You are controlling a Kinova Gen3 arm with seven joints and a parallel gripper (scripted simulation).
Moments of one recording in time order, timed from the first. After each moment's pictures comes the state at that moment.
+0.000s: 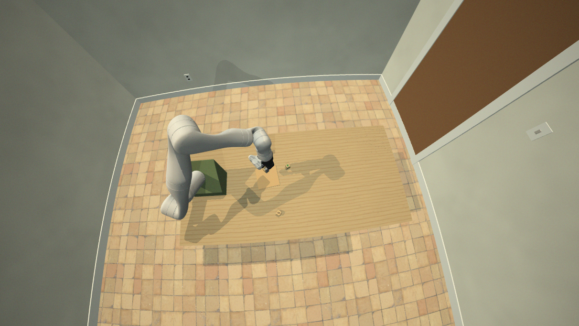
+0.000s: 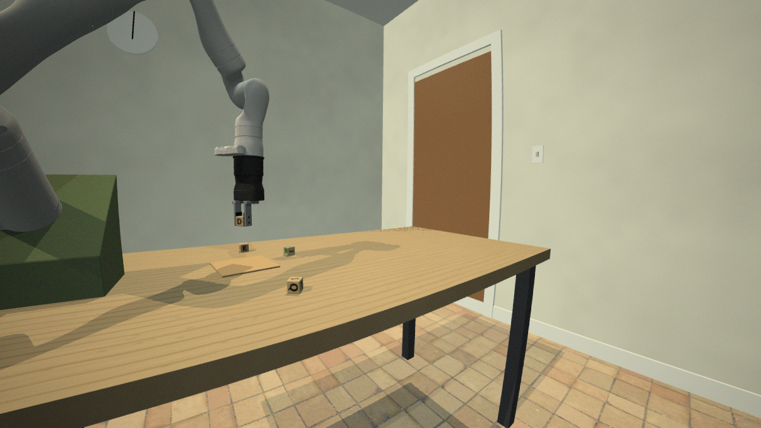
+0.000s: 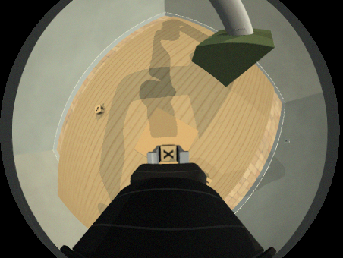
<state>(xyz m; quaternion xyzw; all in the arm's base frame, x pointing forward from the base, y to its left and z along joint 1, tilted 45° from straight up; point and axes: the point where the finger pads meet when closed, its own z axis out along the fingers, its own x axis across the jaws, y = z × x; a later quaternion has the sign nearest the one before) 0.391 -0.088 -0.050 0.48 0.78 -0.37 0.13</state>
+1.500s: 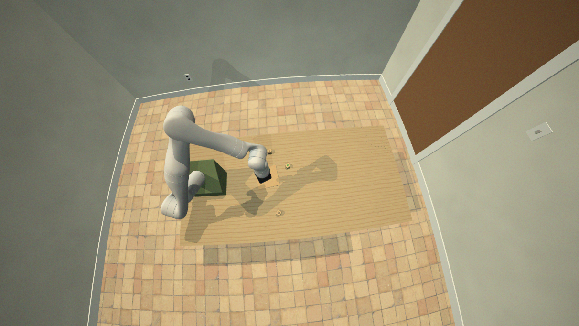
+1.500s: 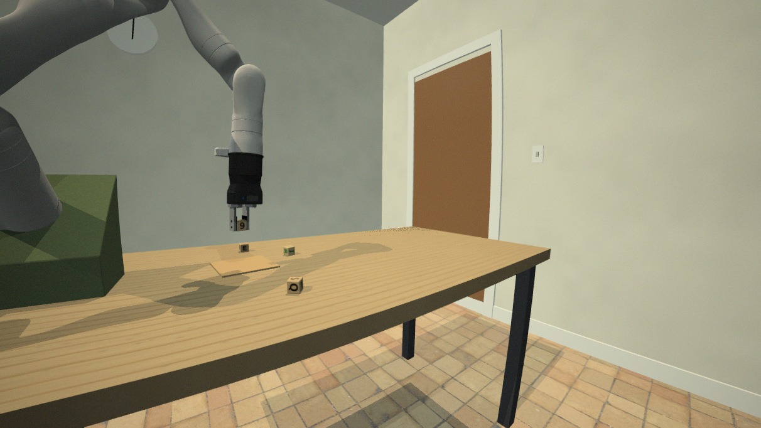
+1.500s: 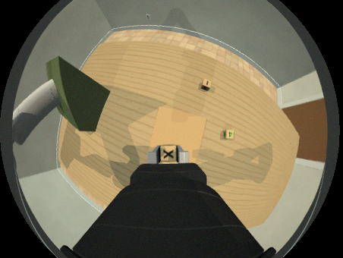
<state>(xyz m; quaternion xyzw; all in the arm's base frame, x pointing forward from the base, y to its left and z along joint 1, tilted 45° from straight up) 0.370 -0.119 -0.022 0.92 0.08 -0.13 0.36</state>
